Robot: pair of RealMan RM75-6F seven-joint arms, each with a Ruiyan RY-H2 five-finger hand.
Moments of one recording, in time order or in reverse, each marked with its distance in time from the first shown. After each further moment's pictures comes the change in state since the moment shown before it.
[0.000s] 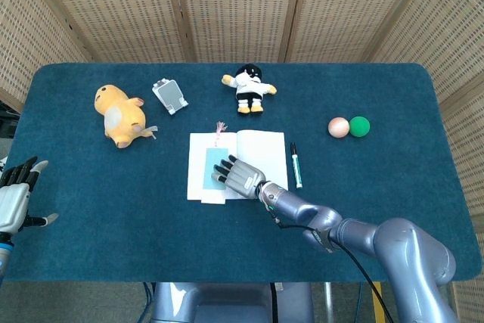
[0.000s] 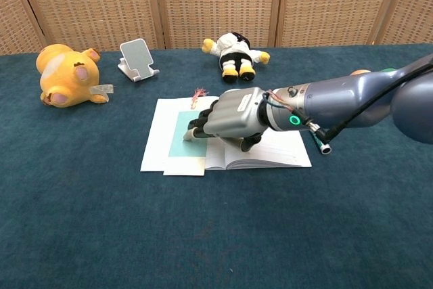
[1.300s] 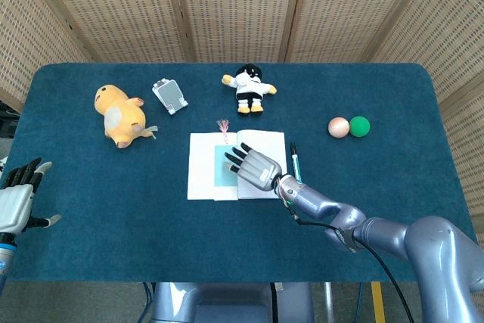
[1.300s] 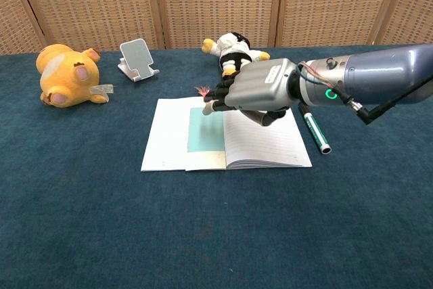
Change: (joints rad) left arm -0.007 -0.006 0.007 -0.010 -0.003 -0.002 0.021; right arm -0.063 0.146 0.005 -0.120 -0.063 0.120 0.005
